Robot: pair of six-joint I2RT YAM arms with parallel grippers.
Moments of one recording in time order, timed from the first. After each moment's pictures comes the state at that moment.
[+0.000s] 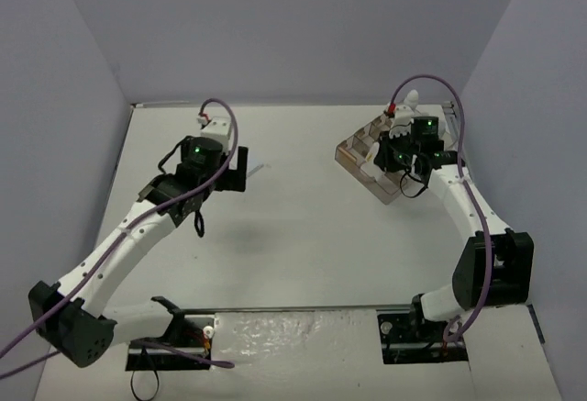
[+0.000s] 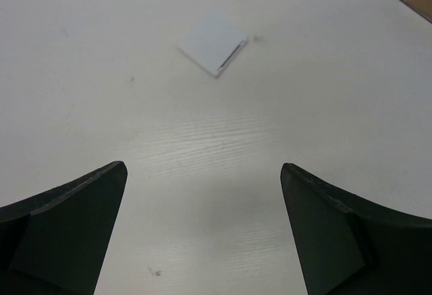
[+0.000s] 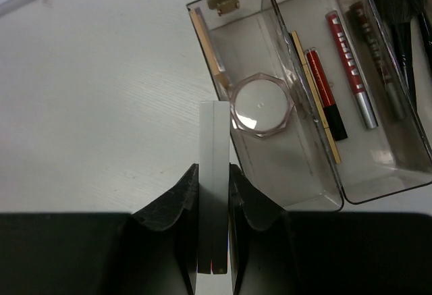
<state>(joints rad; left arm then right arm) -0.57 1.19 1.17 -0.58 -0.34 -0.20 0.08 1.44 1.10 -0.36 -0.32 -0.08</state>
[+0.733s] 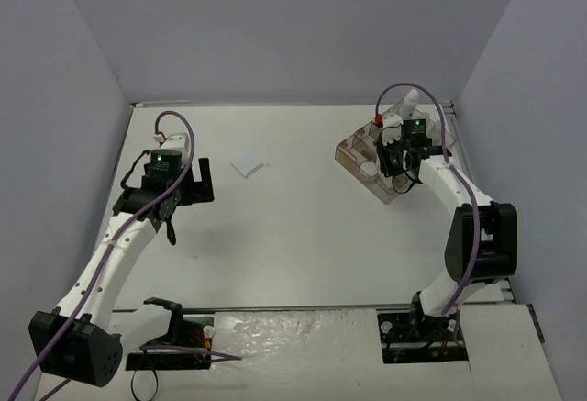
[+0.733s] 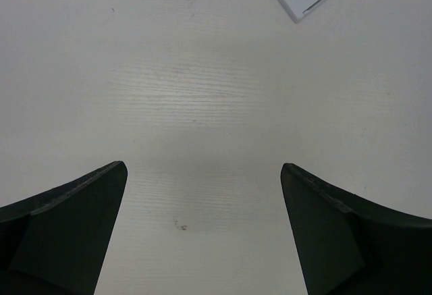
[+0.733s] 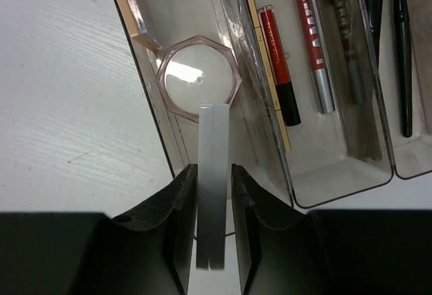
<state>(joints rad) -0.22 1.08 1.00 -0.66 -0.14 -0.25 0.07 1.62 1.13 -0.37 -0.16 -0.29</state>
